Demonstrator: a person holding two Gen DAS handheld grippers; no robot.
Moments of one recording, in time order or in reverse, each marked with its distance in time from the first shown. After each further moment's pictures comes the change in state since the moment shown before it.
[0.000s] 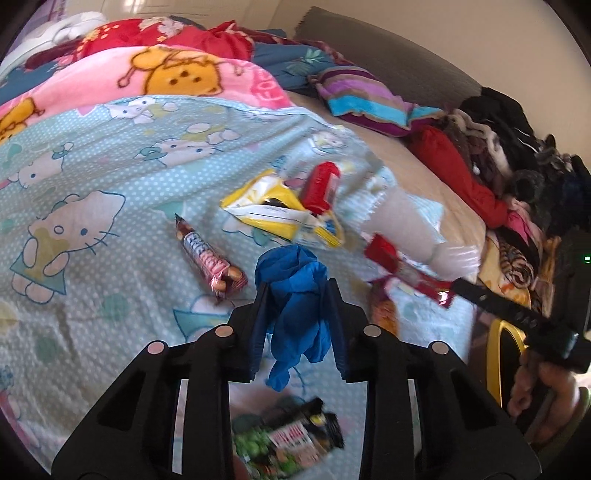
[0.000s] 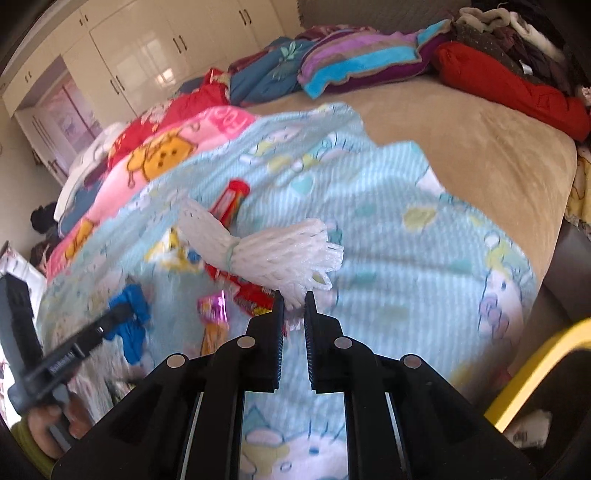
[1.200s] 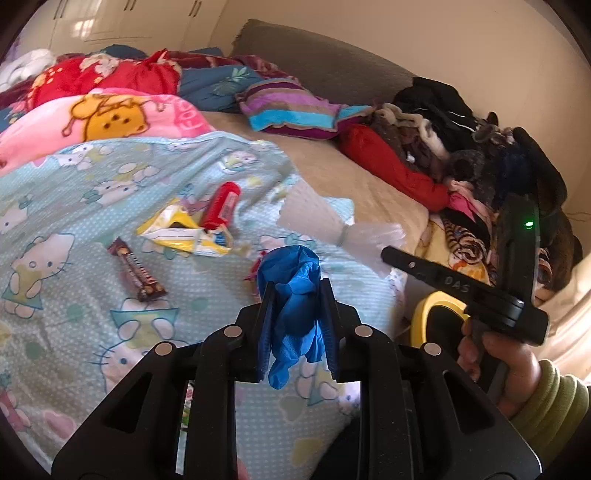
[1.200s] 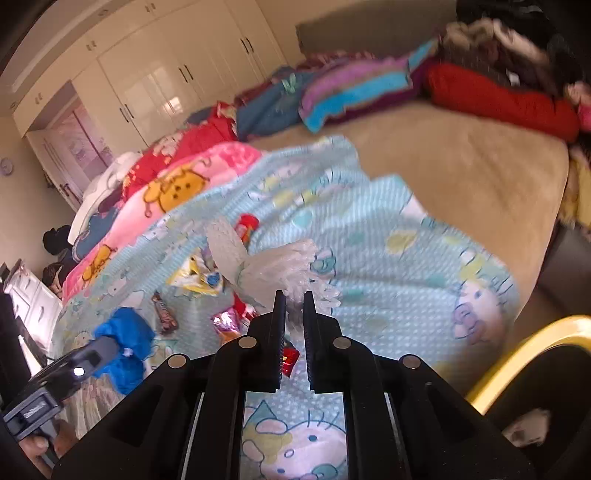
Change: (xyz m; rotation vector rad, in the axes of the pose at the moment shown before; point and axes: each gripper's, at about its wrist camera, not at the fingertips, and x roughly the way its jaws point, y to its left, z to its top) left arm -0.048 -0.076 -0.006 0.139 -0.043 -0.163; right arm -0.064 -0.007 0.004 0.010 -0.171 0.040
